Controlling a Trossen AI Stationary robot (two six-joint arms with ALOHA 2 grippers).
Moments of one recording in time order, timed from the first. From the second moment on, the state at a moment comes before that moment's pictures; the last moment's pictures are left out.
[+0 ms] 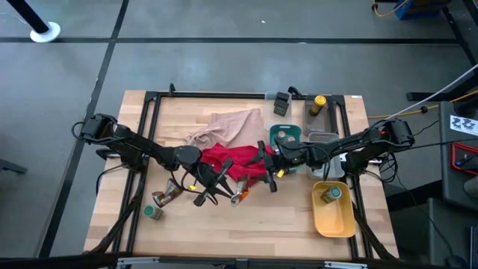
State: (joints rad) left arm -0.21 1.51 0.72 0.82 0.39 0.18; right arm 0.13 1.49 0.77 0.52 -0.15 -0.12
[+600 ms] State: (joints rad) left arm -0.21 1.51 0.72 0.82 0.40 0.20; right arm 0.14 1.49 0.77 0.69 -0.34 -0.15
